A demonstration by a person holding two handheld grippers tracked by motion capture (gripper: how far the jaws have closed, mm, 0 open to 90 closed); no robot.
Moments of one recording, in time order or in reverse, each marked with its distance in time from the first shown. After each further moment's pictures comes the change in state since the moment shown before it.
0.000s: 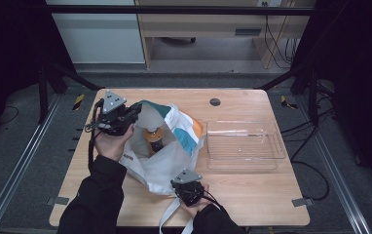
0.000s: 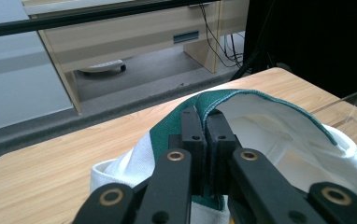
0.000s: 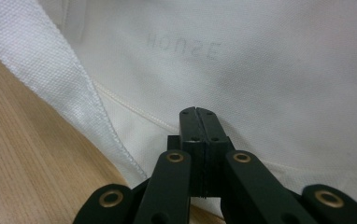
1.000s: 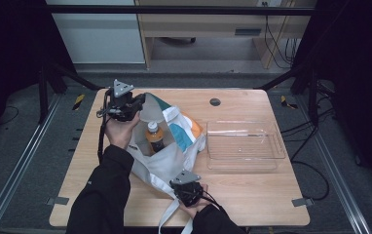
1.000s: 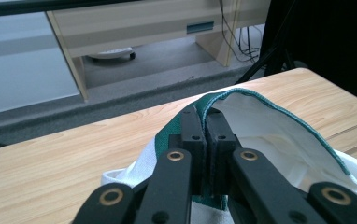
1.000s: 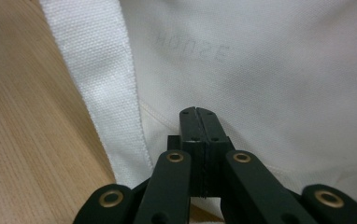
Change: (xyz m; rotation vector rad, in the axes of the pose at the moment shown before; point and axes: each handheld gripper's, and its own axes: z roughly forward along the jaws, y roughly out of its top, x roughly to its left) left arm 0.017 0.004 0.054 0.054 0.048 -0.053; right arm 0.003 0.001 0.001 0.002 0.005 -0.010
